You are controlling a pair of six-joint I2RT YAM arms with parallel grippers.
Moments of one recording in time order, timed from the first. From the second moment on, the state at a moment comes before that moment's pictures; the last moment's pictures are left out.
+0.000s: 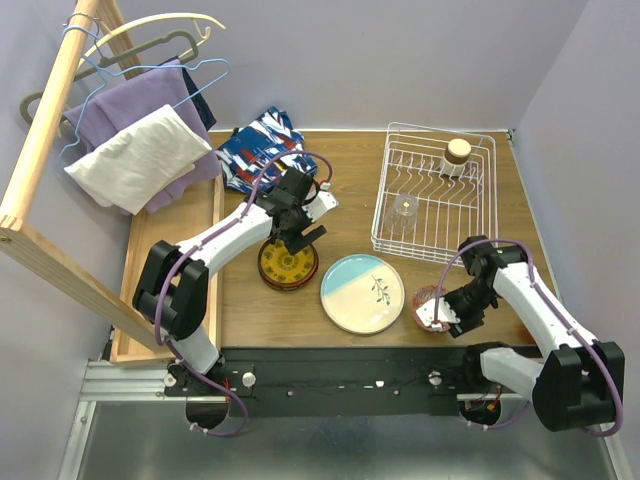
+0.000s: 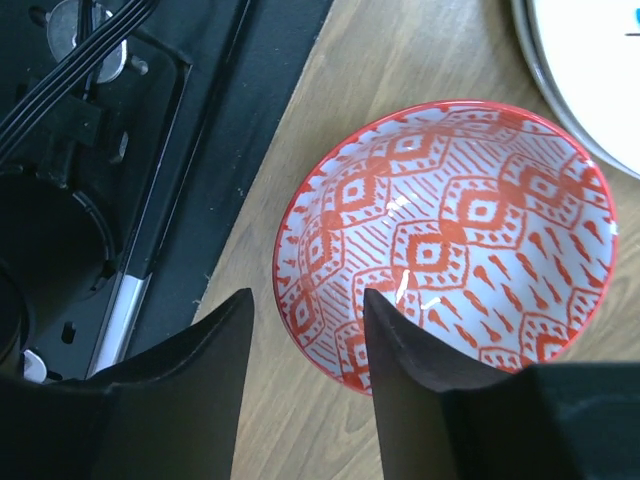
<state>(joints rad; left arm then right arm) -0.56 1.66 1.25 -0.63 -0.08 0.46 0.13 1.09 0.70 -1.33 -0.40 -1.95</state>
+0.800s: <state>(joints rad) -0.56 1.70 1.28 -0.61 -0.06 0.44 0.13 1.04 0.73 -1.33 -0.40 -1.99</state>
